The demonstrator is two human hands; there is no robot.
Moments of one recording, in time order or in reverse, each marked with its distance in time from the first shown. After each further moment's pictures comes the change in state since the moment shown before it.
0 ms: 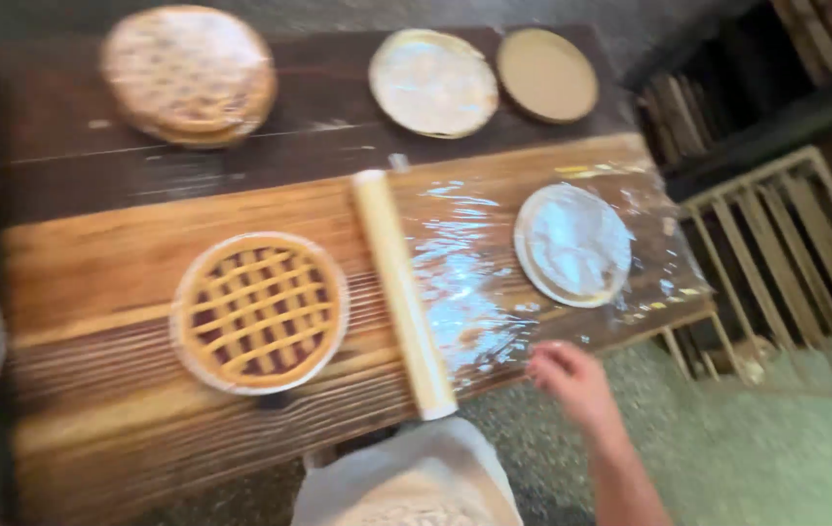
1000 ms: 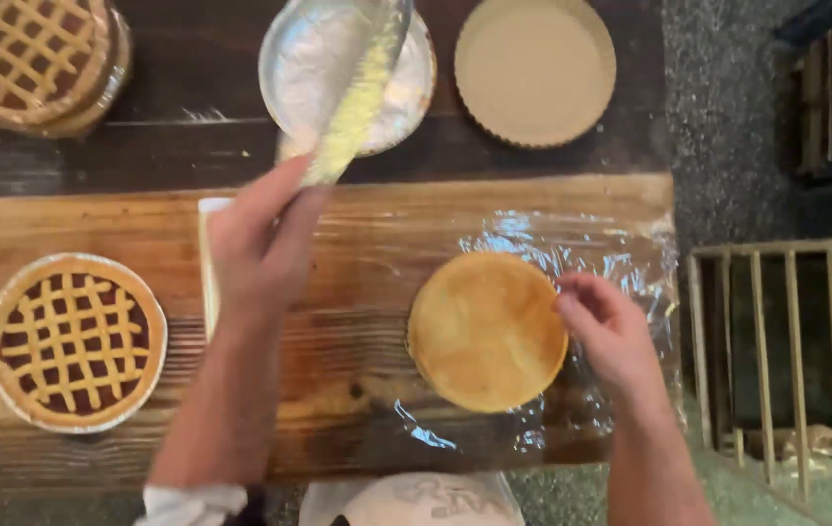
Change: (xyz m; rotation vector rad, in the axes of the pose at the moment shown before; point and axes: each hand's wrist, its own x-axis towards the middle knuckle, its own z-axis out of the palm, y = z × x) left_hand 0.018 -0.105 0.649 0.582 -0.270 0.435; right_hand 0.303 -0.072 -0.188 0.021 -0.262 -0.068
